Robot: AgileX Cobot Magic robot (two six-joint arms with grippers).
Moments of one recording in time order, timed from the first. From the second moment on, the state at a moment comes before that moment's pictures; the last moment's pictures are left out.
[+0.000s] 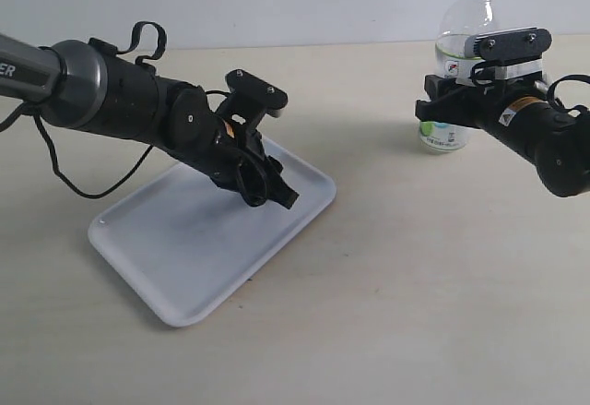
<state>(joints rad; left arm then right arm) -0.63 2.11 -1.21 -0.19 0.20 0.30 -0.04 2.11 -0.83 -0.14 -0.89 0.08</state>
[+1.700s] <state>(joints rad) -0.63 2.08 -1.20 -0.21 0.19 0.30 -0.04 2.11 -0.83 -0.24 -0.90 0.08</state>
